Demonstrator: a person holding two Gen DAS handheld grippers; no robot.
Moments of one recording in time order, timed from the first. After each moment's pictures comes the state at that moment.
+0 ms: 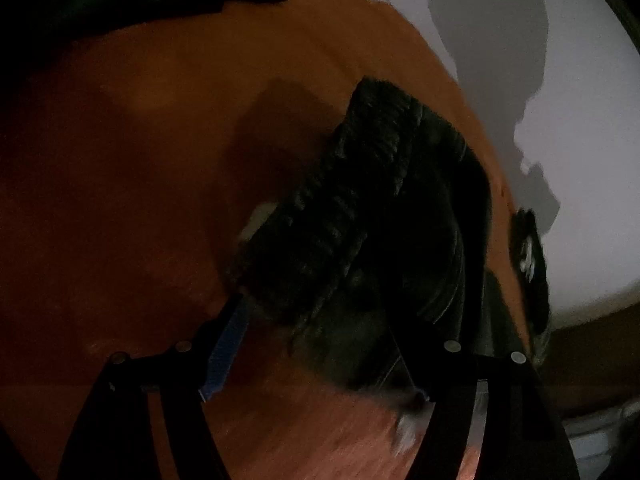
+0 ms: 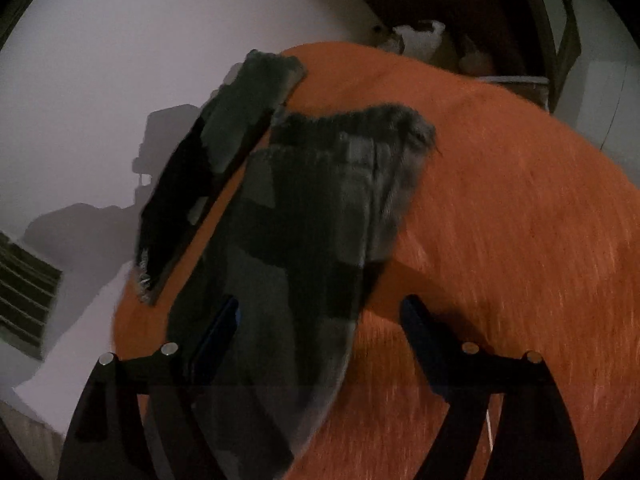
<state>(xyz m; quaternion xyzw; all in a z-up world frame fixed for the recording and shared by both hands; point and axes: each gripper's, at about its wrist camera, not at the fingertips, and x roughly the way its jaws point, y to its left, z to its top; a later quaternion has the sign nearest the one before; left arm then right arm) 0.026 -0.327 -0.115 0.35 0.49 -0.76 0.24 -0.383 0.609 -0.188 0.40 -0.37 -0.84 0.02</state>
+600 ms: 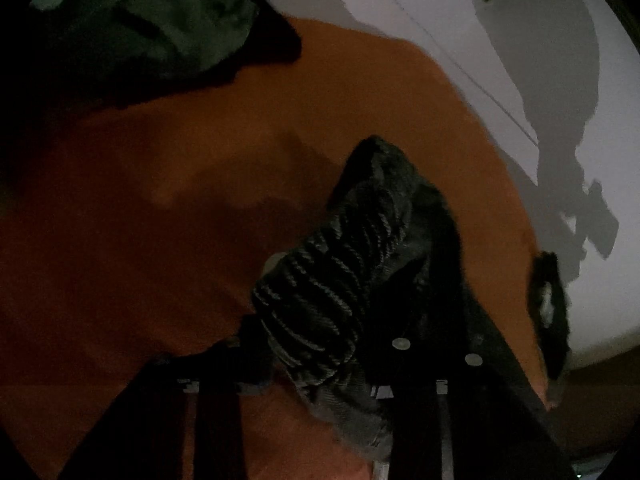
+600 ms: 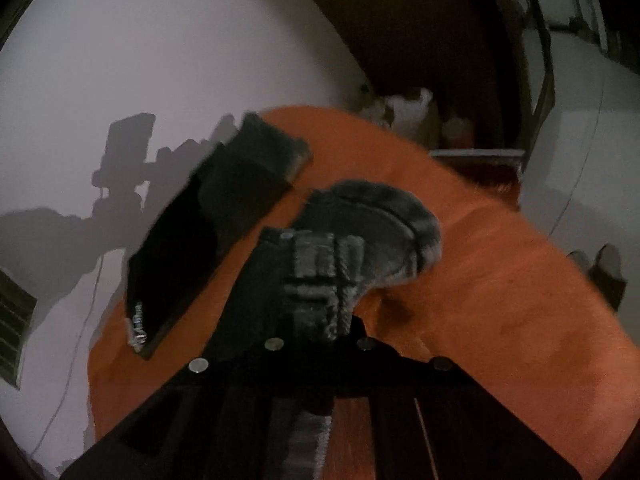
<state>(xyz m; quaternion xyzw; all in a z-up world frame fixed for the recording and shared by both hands) 0.034 -0.335 -0.043 0.33 0.46 -0.76 0.31 -0.354 0.627 -0.086 0.35 -0.33 -0.87 -0.04</state>
